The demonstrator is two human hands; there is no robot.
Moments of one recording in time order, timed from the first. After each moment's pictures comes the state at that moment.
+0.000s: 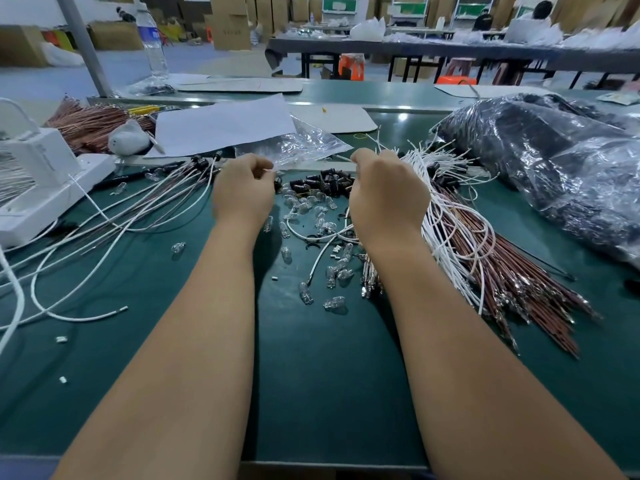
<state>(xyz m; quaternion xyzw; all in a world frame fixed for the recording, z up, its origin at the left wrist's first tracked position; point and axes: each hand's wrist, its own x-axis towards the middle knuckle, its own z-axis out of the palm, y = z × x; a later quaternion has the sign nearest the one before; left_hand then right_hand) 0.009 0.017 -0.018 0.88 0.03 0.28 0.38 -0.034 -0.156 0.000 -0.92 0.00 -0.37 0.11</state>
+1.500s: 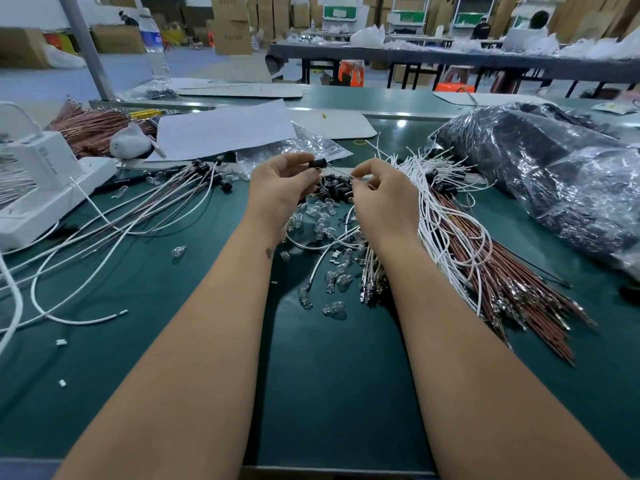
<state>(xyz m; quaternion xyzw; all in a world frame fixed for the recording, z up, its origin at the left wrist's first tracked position) -0.003 -0.022 -0.006 0.65 -0.04 0.12 0.75 -0.029 -0.160 -0.004 -0.86 0.00 -0.25 0.45</state>
